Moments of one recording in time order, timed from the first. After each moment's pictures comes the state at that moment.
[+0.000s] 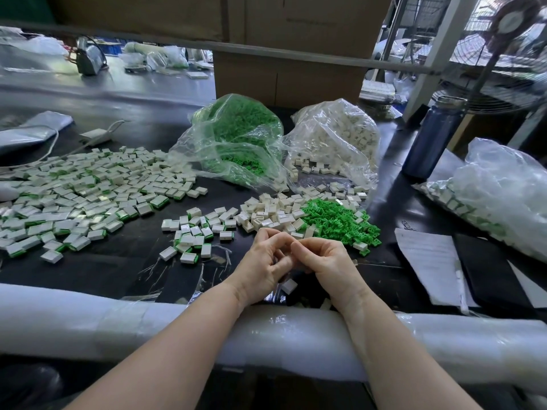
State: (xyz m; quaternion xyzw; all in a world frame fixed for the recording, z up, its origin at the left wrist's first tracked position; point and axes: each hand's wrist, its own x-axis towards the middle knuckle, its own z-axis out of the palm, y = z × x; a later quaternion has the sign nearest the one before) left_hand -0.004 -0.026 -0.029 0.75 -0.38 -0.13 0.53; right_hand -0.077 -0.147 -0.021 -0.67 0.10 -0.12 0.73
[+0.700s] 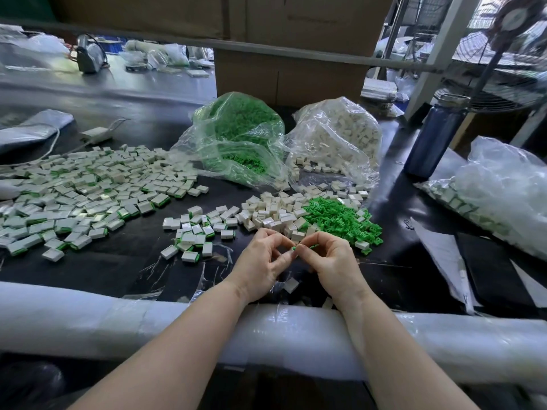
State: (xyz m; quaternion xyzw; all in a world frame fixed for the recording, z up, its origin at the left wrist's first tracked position) left_hand -0.004 -0.024 -0.026 0.79 -0.35 -0.11 0.50; right_hand -0.074 -0.151 -0.026 -0.76 0.12 -0.20 0.61
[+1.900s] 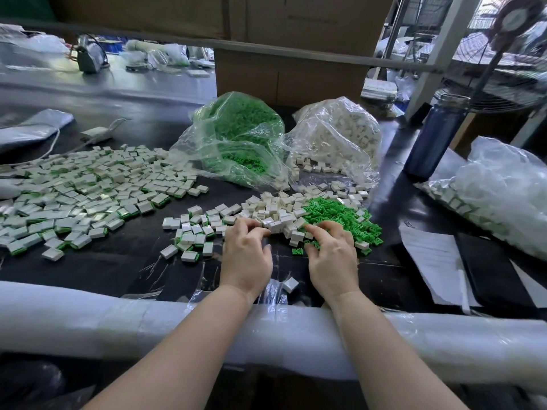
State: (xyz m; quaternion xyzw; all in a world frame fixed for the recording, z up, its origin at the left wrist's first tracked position) left_hand -0.001 -0.024 -0.033 0.90 -0.24 0.10 0.36; right_hand -0.065 -0.151 -0.033 -0.92 0.23 -0.23 0.23
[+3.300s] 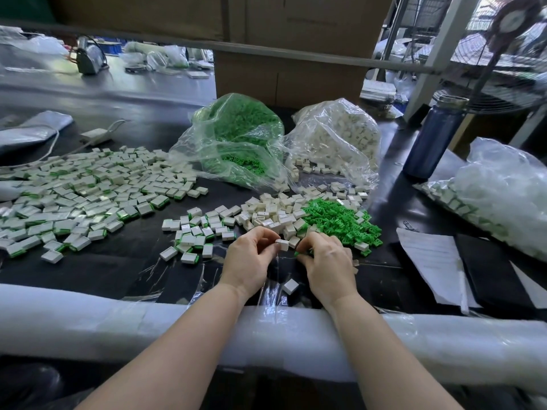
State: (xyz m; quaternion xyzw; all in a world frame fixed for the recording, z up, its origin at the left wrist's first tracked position) left_hand 0.001 -0.023 -0.028 0.79 -0.23 -0.05 0.56; right_hand -0.067 -0.146 -0.035 -0.94 0.19 -0.21 0.20
